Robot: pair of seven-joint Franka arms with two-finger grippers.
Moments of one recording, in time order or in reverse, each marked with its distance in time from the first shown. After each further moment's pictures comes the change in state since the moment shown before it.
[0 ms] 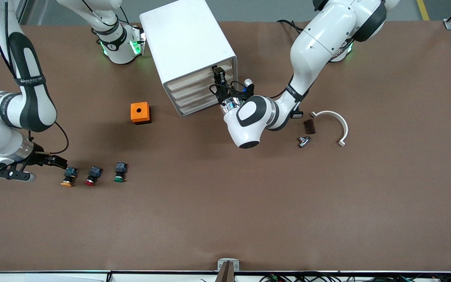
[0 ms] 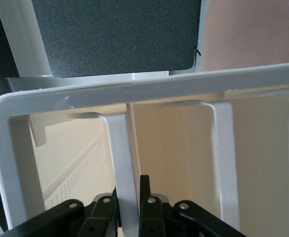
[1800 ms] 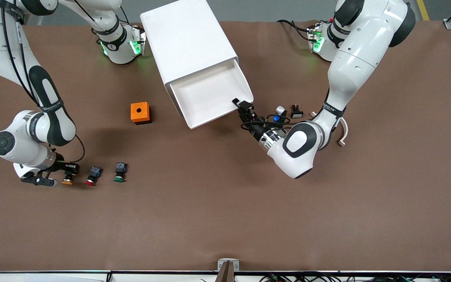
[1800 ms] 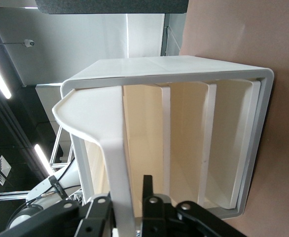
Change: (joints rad) left arm 0.251 0.001 0.017 0.000 -0.009 0.038 -0.025; right arm -0.017 0.175 0.015 0.053 0.002 0.014 0.002
